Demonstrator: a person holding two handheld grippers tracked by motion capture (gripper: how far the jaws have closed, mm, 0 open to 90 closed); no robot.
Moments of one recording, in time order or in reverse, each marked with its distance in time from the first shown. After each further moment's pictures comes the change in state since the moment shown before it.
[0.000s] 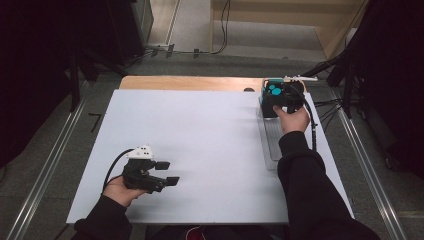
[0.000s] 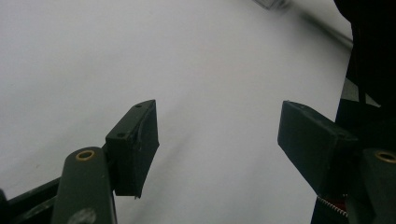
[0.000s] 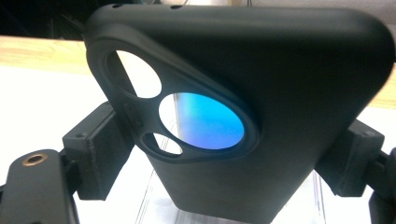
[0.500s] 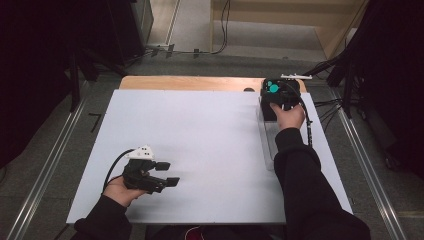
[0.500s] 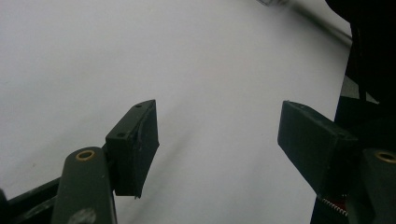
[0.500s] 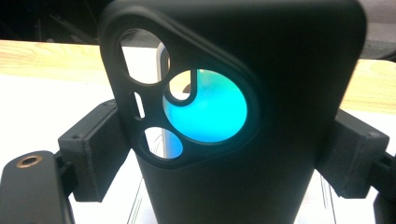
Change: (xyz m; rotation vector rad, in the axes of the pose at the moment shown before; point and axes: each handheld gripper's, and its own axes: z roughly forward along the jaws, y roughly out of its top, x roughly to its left) left arm 0.000 -0.001 0.001 0.010 -0.004 0.003; right arm -0.002 0.004 0.020 0.000 -0.030 0.019
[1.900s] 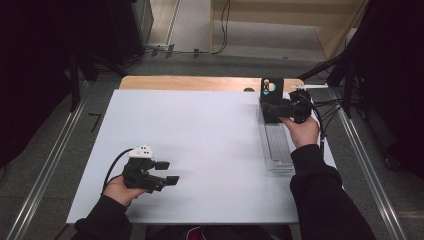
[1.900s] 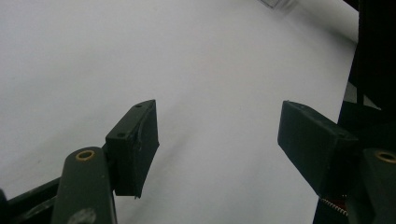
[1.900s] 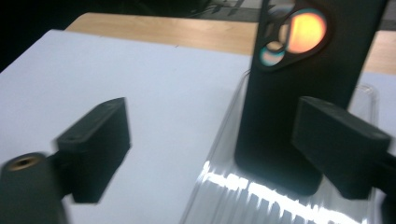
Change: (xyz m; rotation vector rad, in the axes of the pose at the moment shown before) left arm 0.003 0.000 0.000 -0.005 0.011 -0.030; right arm 0.006 -0.022 -0.074 0.067 0.276 -0.048
